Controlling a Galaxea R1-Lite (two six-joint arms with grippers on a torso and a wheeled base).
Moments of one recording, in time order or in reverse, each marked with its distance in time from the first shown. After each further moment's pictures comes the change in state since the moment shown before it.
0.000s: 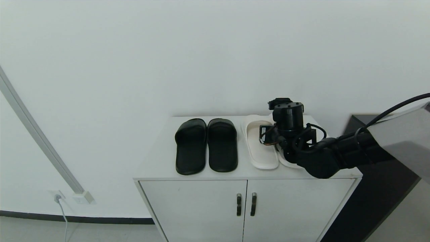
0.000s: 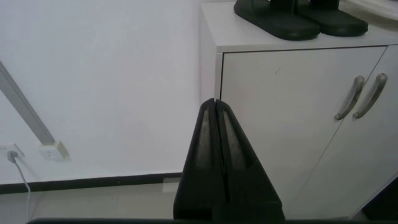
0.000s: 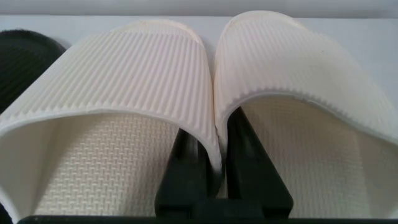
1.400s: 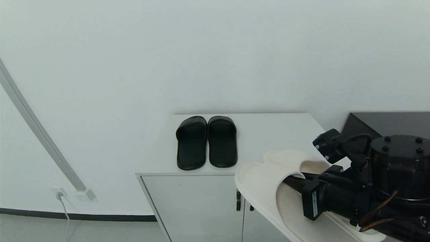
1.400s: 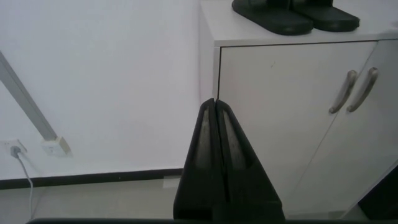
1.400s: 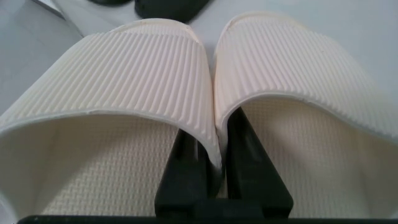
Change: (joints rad) left arm 0.000 0.000 0.002 0.000 0.000 -0.002; right arm 0.206 -0.630 0.713 0.018 0.392 -0.057
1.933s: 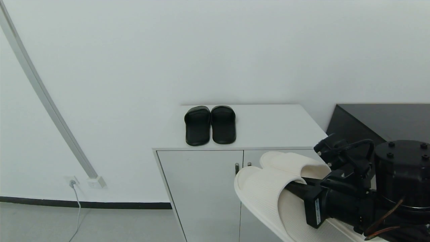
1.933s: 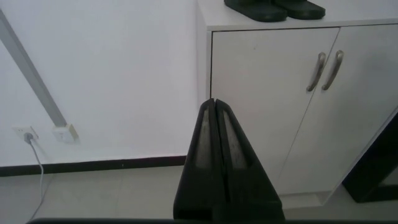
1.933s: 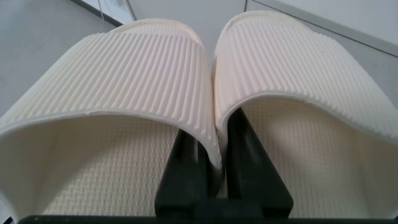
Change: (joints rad) left arm 0.000 0.000 0.000 -0.001 0.000 0.000; right arm 0.002 -0.008 0.023 -0.002 0.017 -0.006
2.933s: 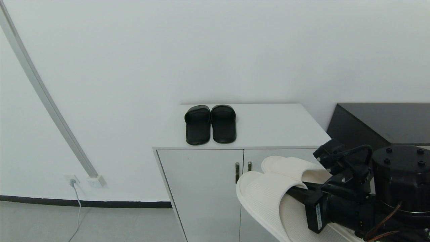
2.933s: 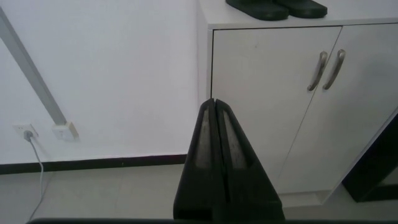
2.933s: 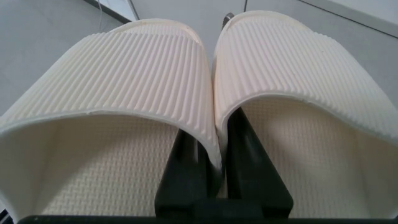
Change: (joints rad) left arm 0.000 0.000 0.000 0.001 0.000 -0.003; right arm 0.003 0.000 0.029 -0.003 0.001 -0.001
